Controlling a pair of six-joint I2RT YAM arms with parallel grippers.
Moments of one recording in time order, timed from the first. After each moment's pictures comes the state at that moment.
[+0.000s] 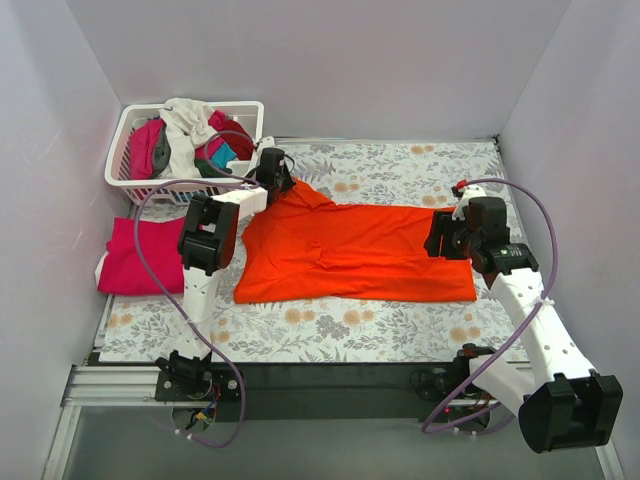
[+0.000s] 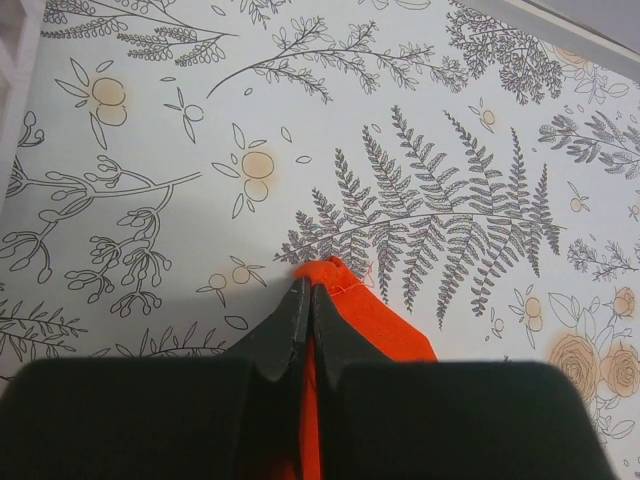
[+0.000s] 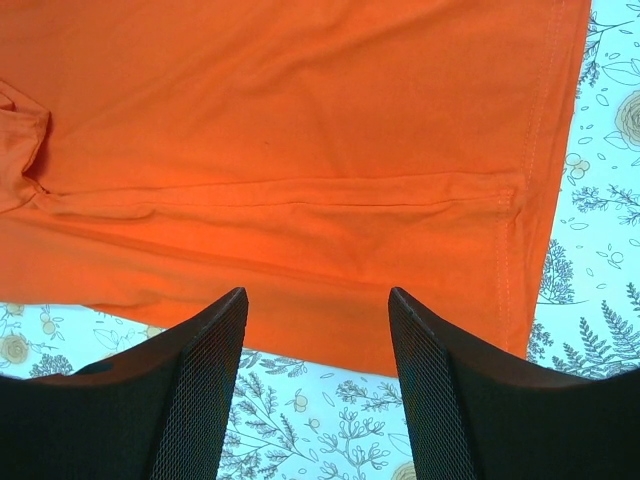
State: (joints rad) left arm -0.32 2.37 1.67 0.15 -0.17 -0.54; right arm 0.15 0.99 0.85 -0.58 -0.11 0.15
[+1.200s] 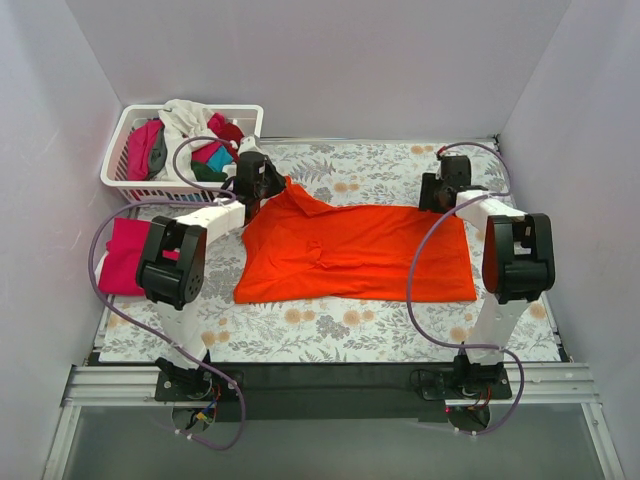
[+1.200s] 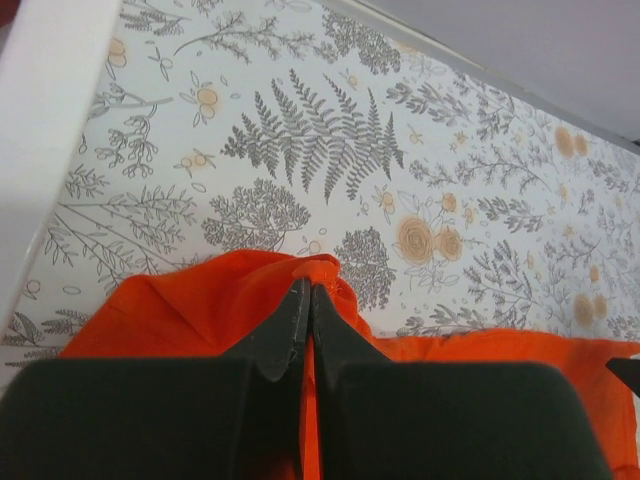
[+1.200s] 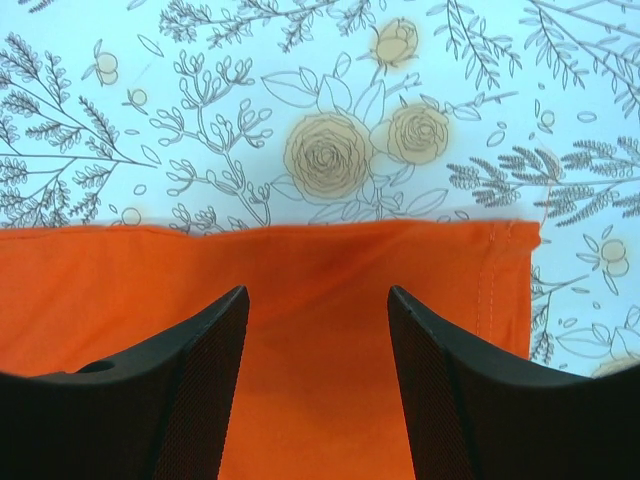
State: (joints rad) left arm -0.32 1.91 1.26 0.24 -0.06 -0.62; right arm 0.08 1.87 1.23 -0.19 0.06 0.14
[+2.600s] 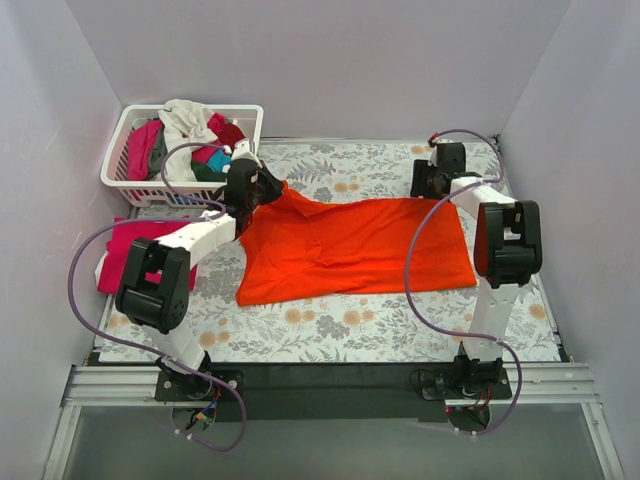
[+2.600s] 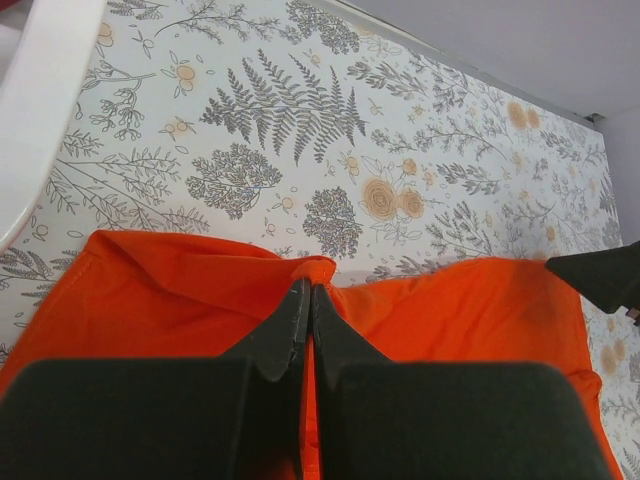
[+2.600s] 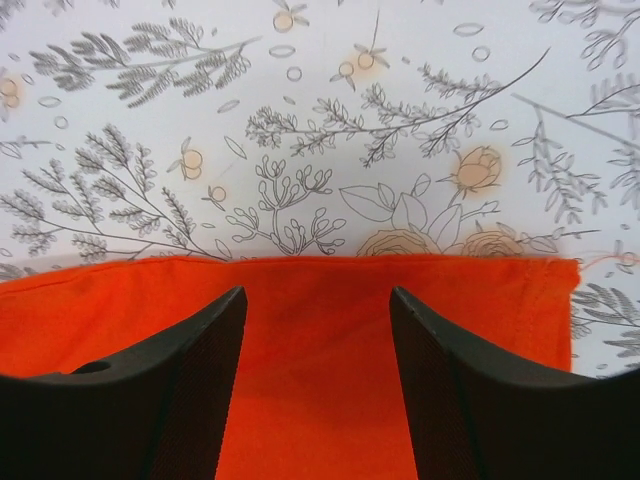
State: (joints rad) left arm -0.34 1.71 1.09 0.24 -0.03 -0.61; right arm 0.08 2.04 1.43 -0.19 -0.07 0.12
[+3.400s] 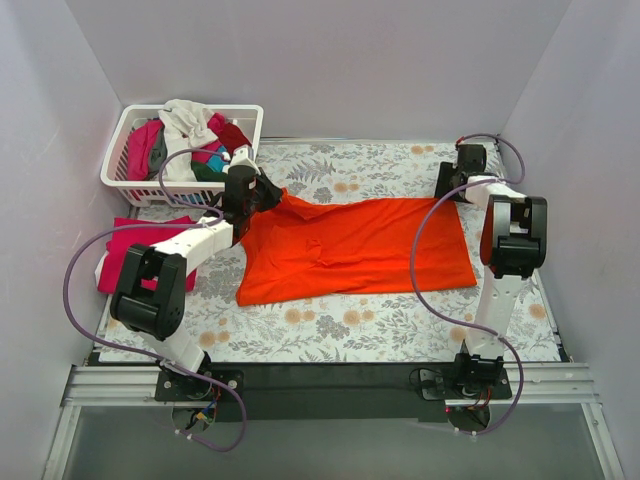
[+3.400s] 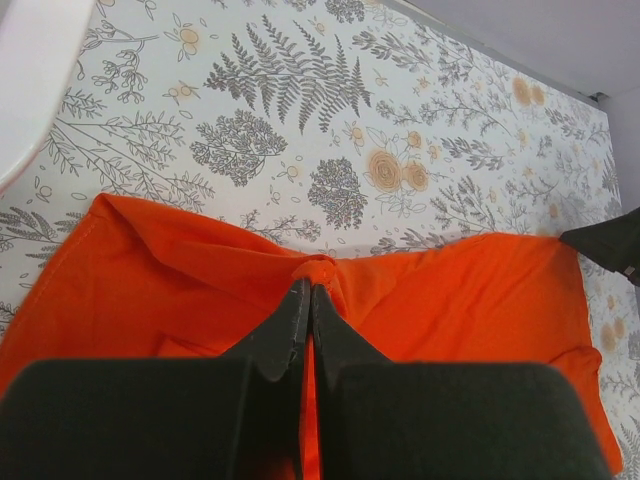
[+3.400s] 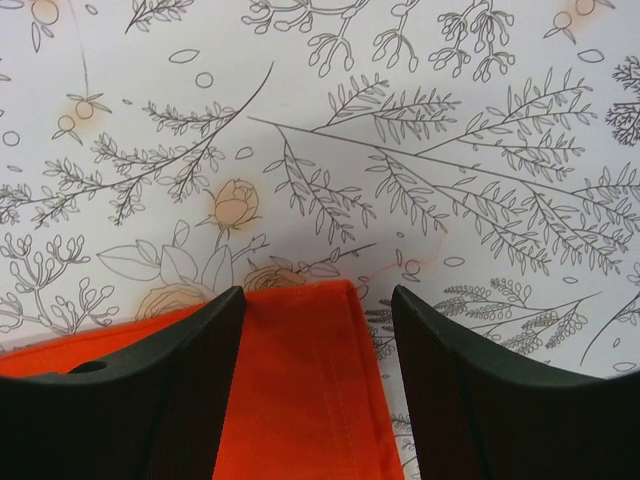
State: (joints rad) left arm -0.34 1.66 1.03 0.23 -0.02 -0.62; right arm -0.03 2.12 1.49 -0.20 0.07 0.10
